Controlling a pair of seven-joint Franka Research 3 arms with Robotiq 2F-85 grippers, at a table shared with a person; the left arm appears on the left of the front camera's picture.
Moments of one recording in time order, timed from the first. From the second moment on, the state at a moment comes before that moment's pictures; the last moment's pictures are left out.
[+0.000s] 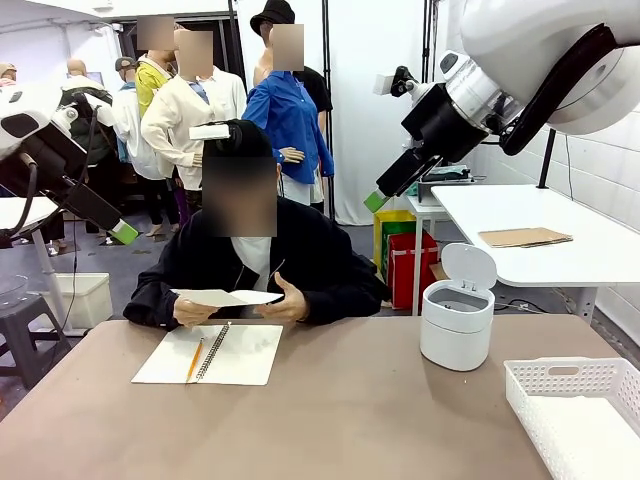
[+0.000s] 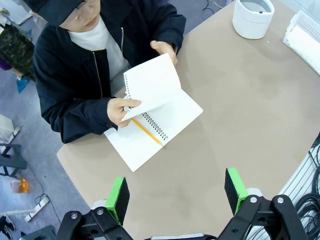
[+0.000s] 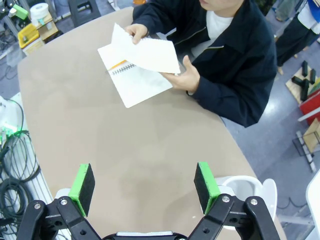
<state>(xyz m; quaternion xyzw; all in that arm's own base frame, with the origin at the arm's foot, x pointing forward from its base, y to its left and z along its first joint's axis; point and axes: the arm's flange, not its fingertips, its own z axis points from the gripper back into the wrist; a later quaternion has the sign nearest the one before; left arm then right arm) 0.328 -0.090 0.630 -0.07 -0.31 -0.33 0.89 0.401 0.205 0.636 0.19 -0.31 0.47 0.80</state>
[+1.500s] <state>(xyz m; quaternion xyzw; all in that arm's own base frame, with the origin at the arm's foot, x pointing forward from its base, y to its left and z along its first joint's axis) 0.328 -0.090 0.630 -0.07 -0.31 -0.33 0.89 0.409 0.201 0.624 0.21 -0.28 0.43 0.83</state>
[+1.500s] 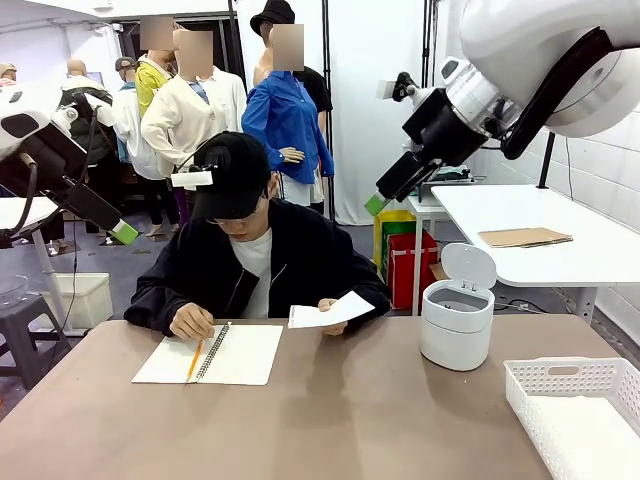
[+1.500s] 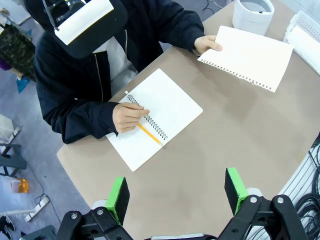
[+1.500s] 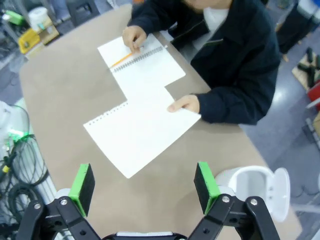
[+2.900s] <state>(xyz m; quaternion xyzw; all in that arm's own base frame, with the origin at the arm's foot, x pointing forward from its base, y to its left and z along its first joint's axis) 0.328 -0.090 0.630 -0.07 -0.31 -0.33 0.89 0.509 0.210 0.477 0.38 0.02 0.13 0.92</state>
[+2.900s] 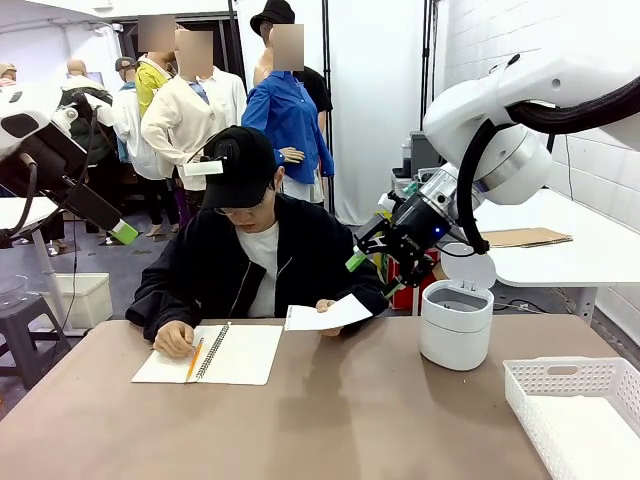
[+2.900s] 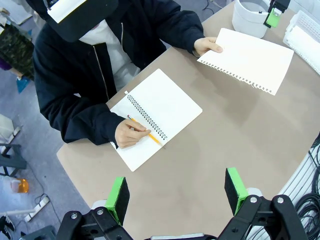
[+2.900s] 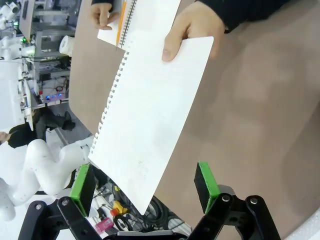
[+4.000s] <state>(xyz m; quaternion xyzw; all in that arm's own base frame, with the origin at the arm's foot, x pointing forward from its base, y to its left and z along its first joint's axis) 0.328 -0.090 0.630 -0.07 -0.31 -0.33 0.89 0.516 0.214 0.405 0.45 0.13 0.05 0.88</state>
